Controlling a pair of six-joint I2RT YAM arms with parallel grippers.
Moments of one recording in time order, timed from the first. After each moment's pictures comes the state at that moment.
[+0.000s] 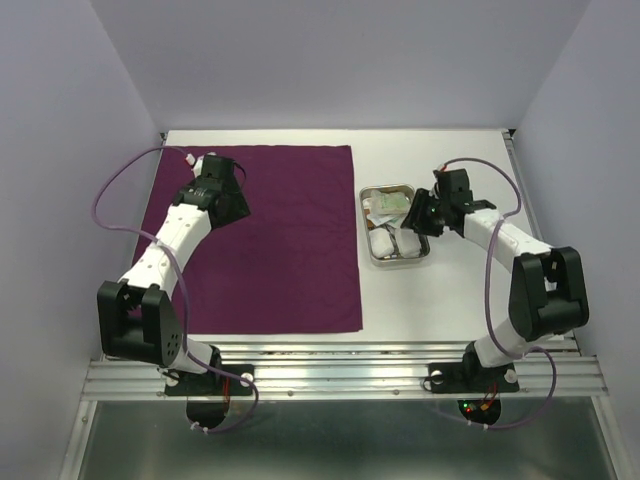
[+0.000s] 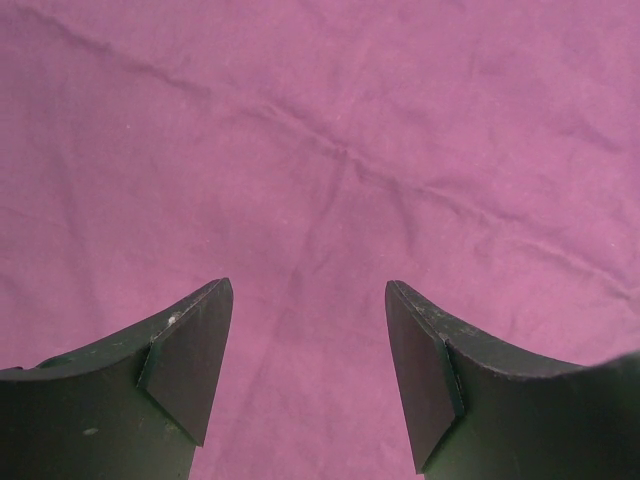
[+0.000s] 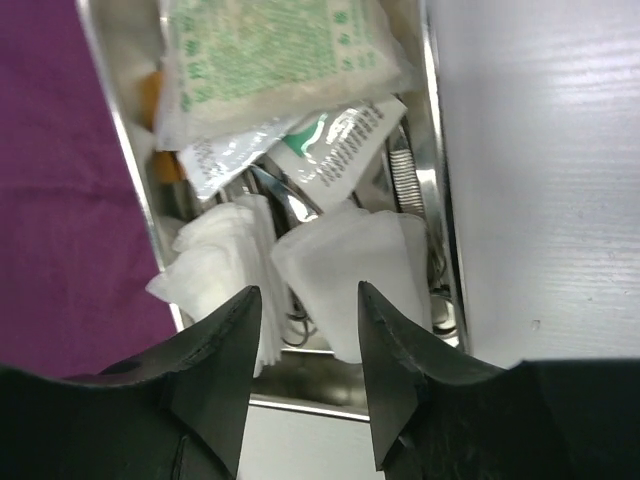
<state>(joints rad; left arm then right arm) -0.20 1.43 1.19 -0.71 -0.28 -0.53 0.18 1.58 1.01 -0.33 -0.20 0.47</state>
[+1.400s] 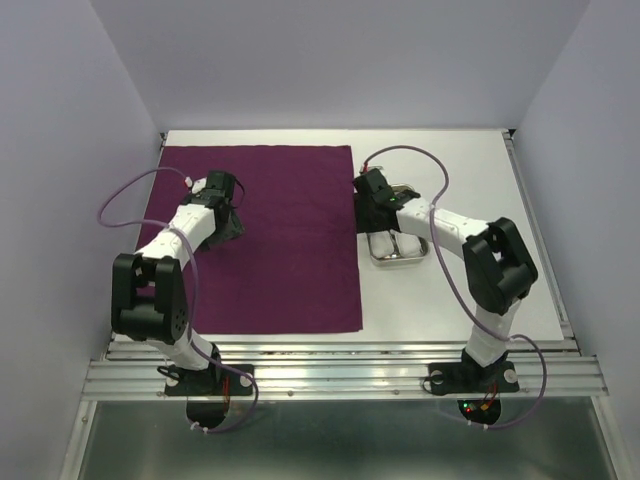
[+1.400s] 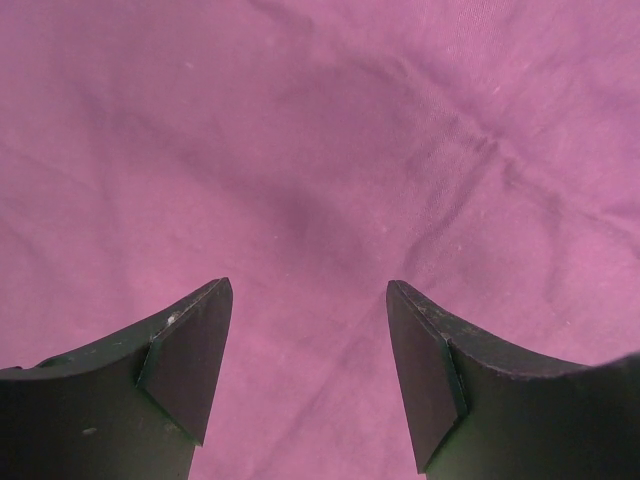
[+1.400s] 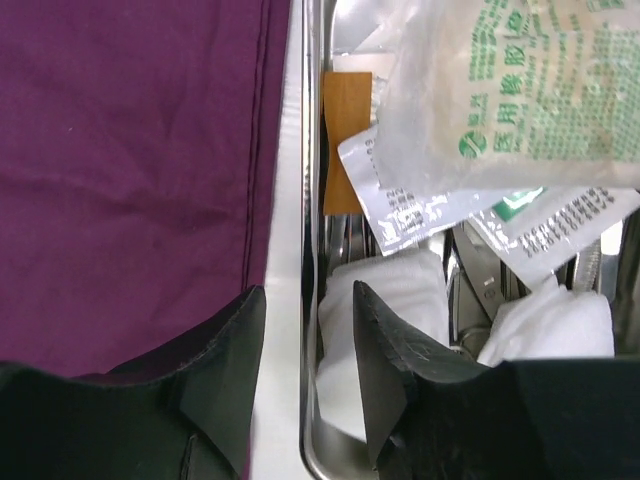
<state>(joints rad) -0.14 1.55 1.08 -0.68 -0.37 -0.57 0.59 1.83 1.32 -0.44 0.28 0.40</state>
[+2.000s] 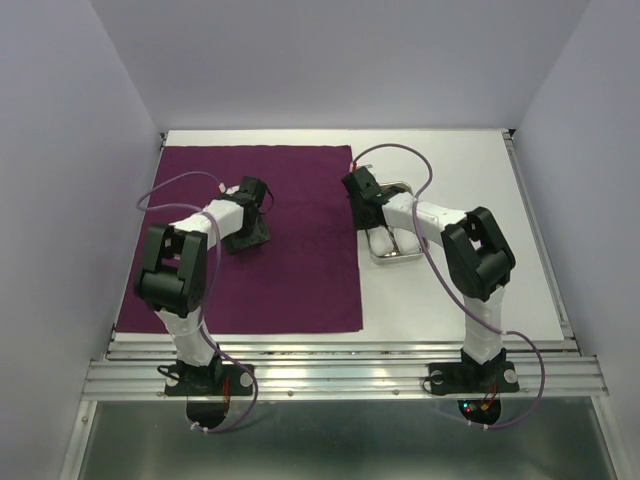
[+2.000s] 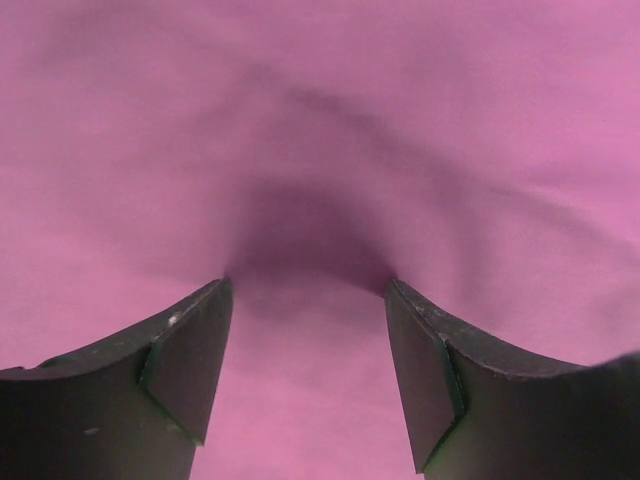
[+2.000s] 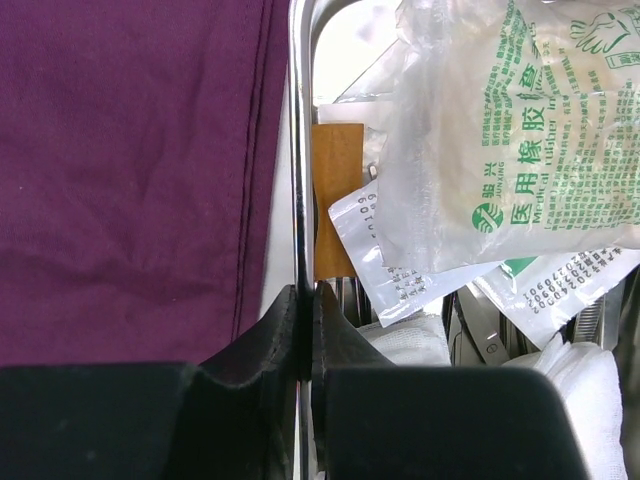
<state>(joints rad) -0.27 1.77 1.11 -0.61 -0.33 -0.62 0.59 2.00 1.45 -0.44 0.34 0.34</state>
